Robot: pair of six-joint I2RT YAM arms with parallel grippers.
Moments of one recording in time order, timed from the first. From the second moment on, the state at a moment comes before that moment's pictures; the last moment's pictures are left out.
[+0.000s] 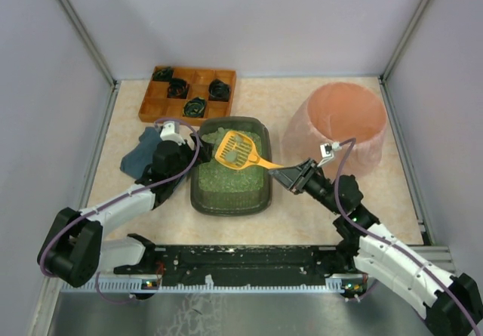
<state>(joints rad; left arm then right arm) -0.48 1.21 0.49 0.40 -0.19 -0.56 0.63 0.59 0.23 0.41 -0.20 1.07</state>
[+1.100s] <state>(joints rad) -0.48 1.21 0.49 0.40 -0.19 -0.56 0.57 0.30 0.72 -0.31 0.71 0.99</state>
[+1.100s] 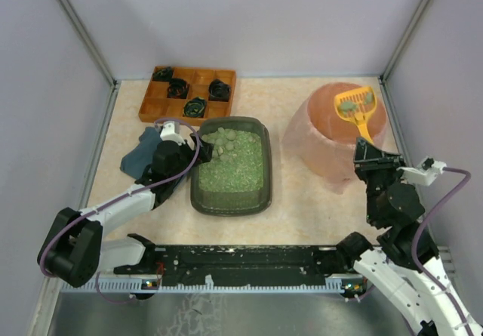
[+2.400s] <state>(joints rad) -0.48 1.21 0.49 0.40 -0.18 -0.56 0.57 0.59 0.99 -0.57 0.55 0.13</state>
